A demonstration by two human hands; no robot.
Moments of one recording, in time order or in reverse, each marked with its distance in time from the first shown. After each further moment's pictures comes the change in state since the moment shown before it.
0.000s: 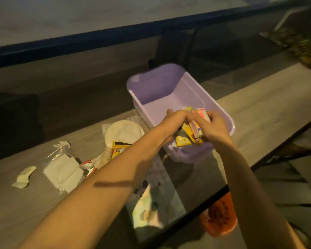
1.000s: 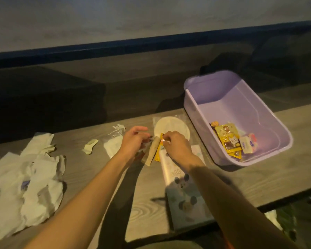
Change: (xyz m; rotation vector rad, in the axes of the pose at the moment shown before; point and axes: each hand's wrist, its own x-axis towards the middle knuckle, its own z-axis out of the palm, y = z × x) left_hand -0.101 -0.079 -0.186 -0.081 0.541 0.118; right_hand -0.074 -0.008 0.188 -0.567 -0.446 -0.386
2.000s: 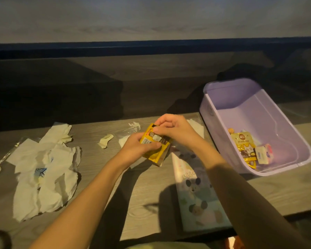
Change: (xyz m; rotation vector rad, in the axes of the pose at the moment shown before) left_hand -0.019 -0.009 -0.054 0.134 -0.256 0.154; right_hand -0.005 -0.077 -0.041 0.615 -0.349 -0.232
